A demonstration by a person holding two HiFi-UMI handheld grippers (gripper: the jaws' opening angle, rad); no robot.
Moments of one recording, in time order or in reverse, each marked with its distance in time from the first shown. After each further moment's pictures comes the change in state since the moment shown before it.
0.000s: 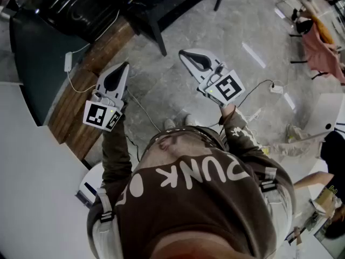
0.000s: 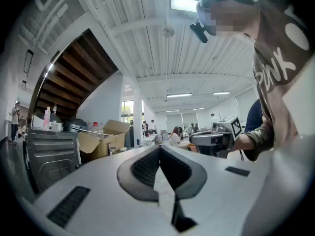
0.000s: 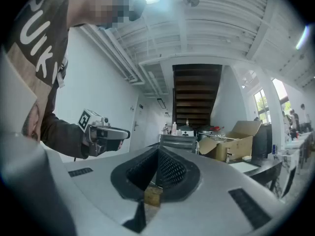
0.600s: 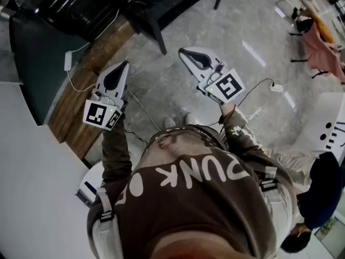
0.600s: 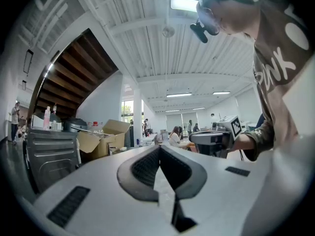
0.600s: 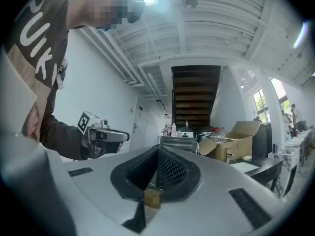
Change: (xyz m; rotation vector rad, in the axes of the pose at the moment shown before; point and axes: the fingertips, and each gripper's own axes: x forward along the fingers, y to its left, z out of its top) left arm -0.001 -0.001 0.000 -0.001 0.004 0.000; right arm -0.001 0.002 0.002 0.007 -0.001 0.004
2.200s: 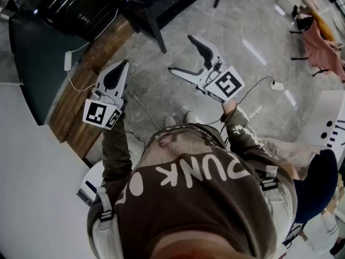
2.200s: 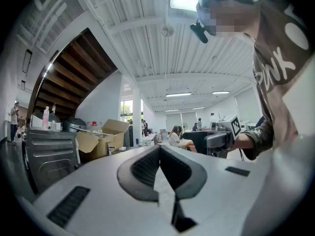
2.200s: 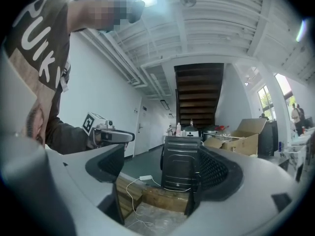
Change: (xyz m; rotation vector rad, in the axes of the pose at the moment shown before) left arm 0.005 -0.005 -0.002 0.003 0.006 -0.007; right arm -0.001 0.005 -0.002 0.013 -0.013 0.057
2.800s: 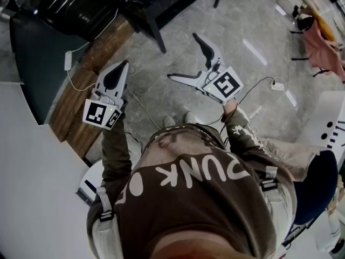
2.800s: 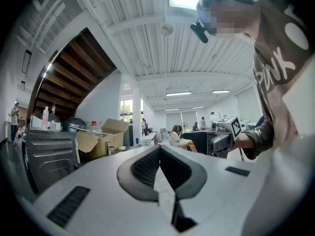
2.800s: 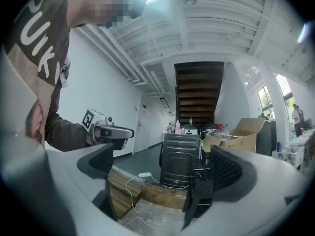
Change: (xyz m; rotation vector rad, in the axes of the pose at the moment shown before) left arm 0.006 -0.011 0.001 0.004 0.007 0.003; right arm -0.011 -0.004 -0.007 -0.002 0.024 -0.013
